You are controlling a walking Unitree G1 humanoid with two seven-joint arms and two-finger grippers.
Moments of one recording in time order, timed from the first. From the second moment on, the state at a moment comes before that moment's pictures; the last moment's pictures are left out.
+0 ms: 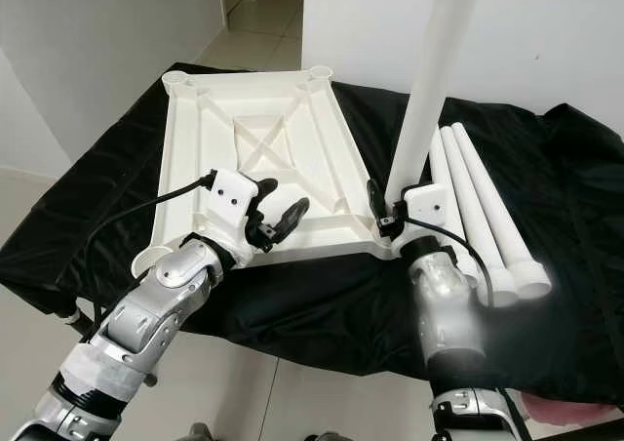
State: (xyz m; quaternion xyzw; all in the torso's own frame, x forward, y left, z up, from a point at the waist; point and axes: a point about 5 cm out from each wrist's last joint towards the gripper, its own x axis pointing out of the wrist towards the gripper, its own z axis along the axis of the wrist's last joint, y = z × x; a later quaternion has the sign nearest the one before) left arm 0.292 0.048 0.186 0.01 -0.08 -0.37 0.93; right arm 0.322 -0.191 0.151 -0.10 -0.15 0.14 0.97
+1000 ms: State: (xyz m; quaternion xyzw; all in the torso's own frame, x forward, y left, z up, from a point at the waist) left arm 0.287 0.048 0.189 0.02 -0.08 -0.38 0.92; right arm 0.336 -0.188 0.147 0.04 -0.09 0.13 0.99
